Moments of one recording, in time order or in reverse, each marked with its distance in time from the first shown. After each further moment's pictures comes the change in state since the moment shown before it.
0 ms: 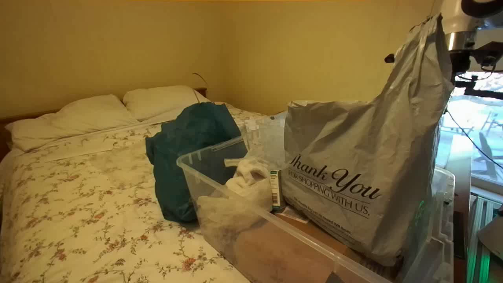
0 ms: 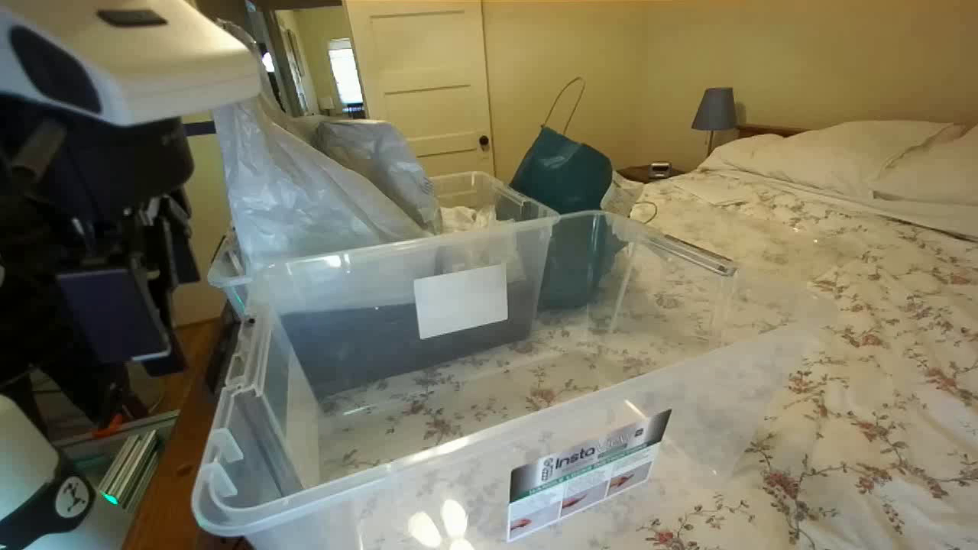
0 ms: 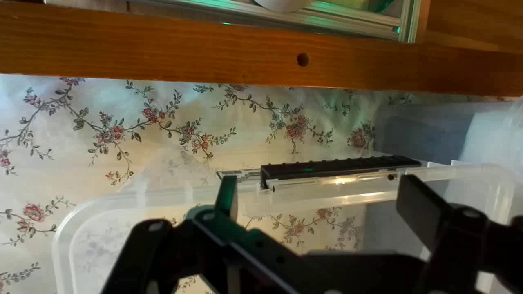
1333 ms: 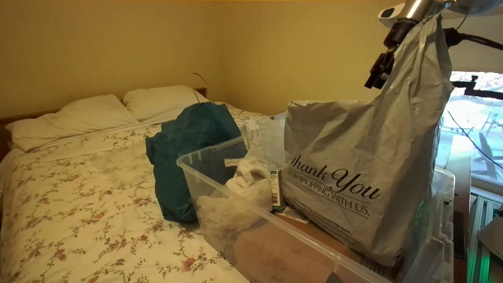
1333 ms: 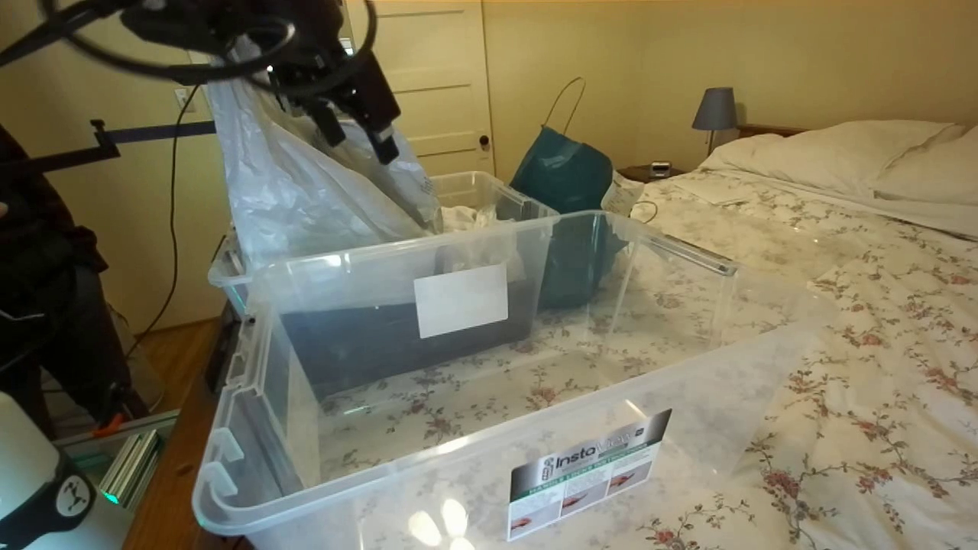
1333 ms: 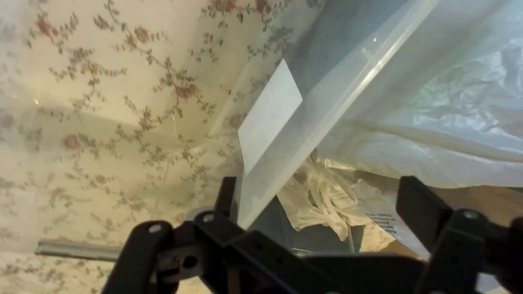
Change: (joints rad) arm 0.325 0.078 0.165 0.093 0.229 0.497 -0.137
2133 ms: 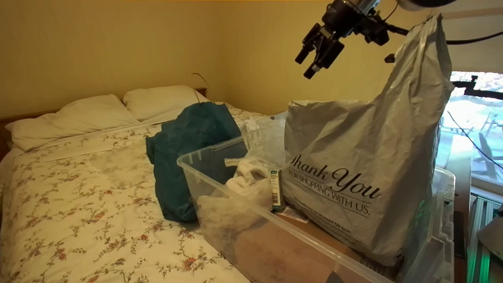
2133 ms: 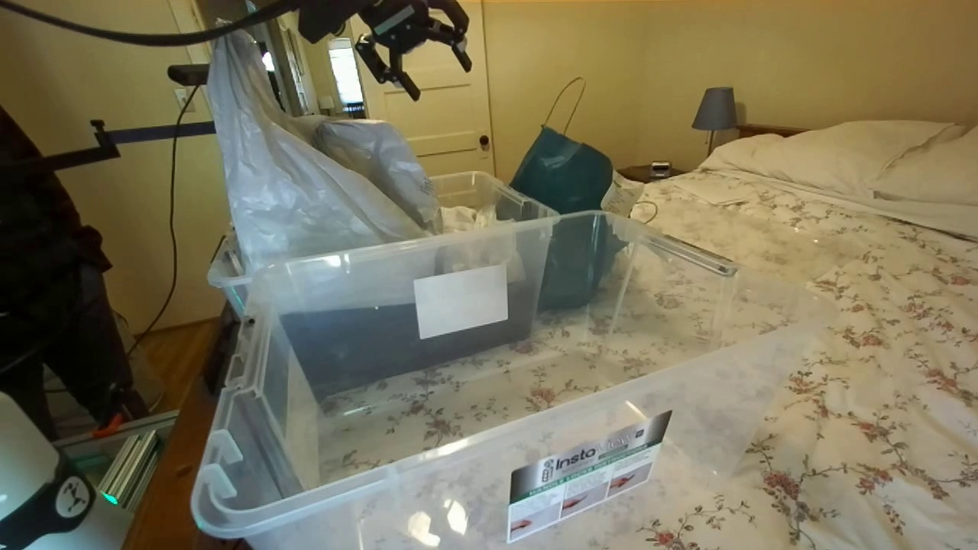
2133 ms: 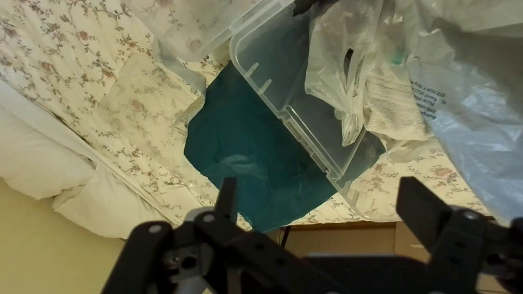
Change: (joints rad) arm 0.076 0.377 0.259 0.287 -0.245 0.419 -0.038
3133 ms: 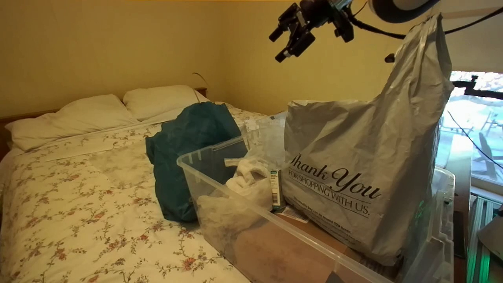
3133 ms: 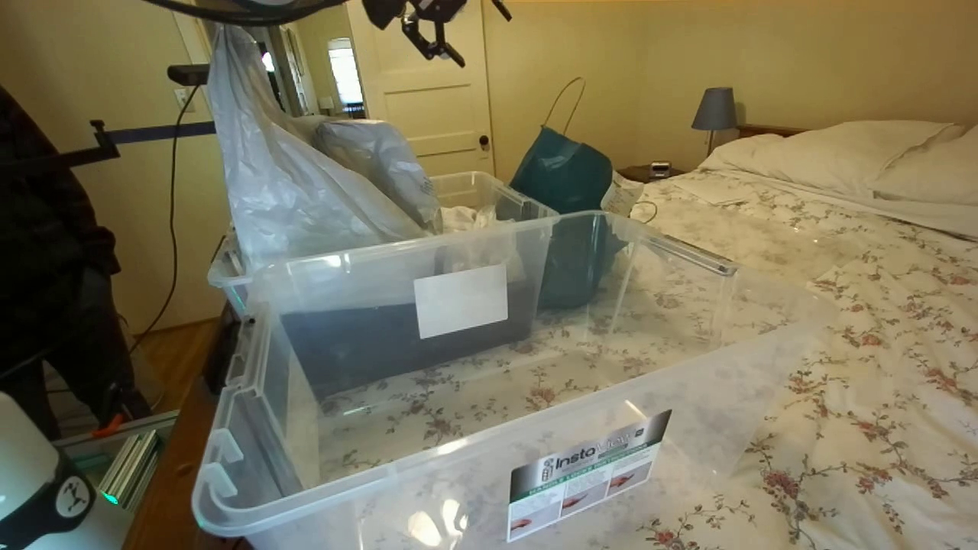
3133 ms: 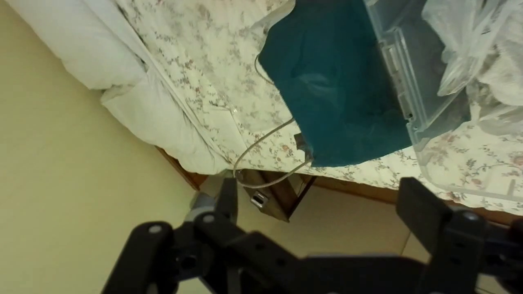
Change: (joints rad) arm -0.021 0.170 0.006 0.148 -0.140 0.268 -0.111
